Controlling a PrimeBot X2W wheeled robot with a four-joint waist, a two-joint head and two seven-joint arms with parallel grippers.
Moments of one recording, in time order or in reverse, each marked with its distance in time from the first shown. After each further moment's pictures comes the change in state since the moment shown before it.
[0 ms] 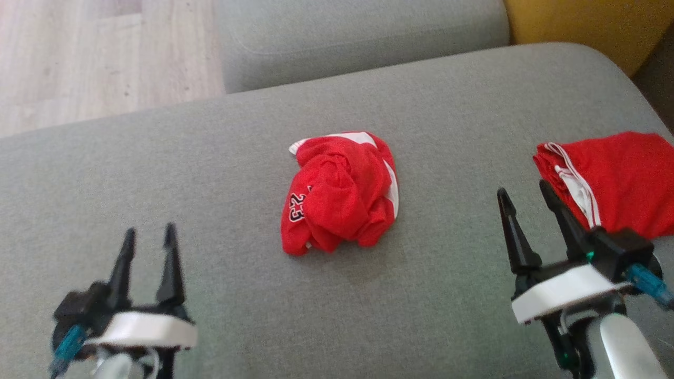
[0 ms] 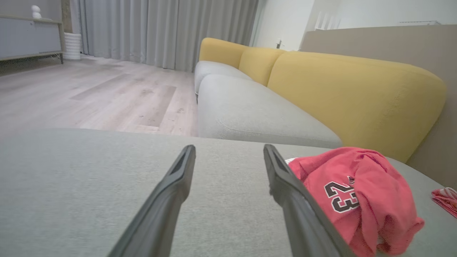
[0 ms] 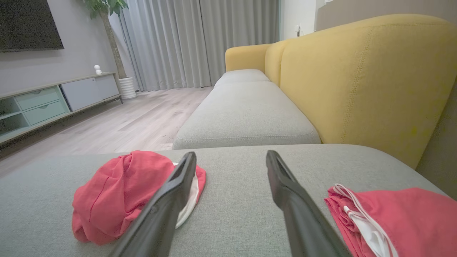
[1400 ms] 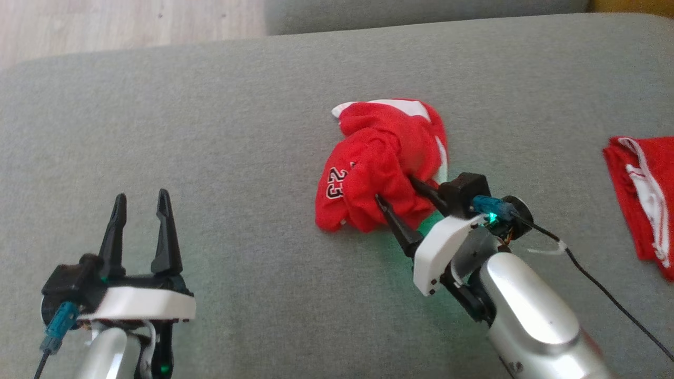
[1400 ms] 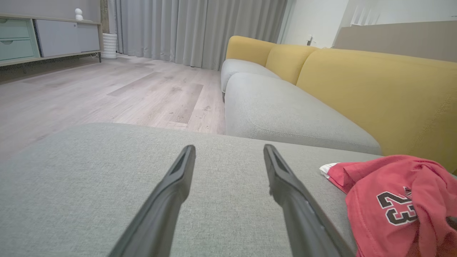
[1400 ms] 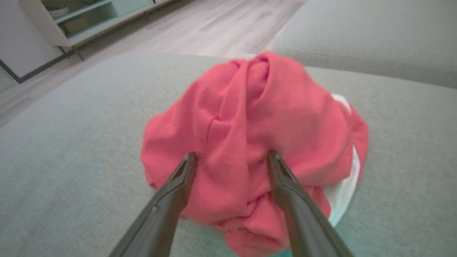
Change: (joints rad) left arm -0.013 0.032 0.012 -0.140 0.015 0.058 0.037; right arm -0.358 0.046 0.380 0.392 0.063 0.000 0.167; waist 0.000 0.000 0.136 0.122
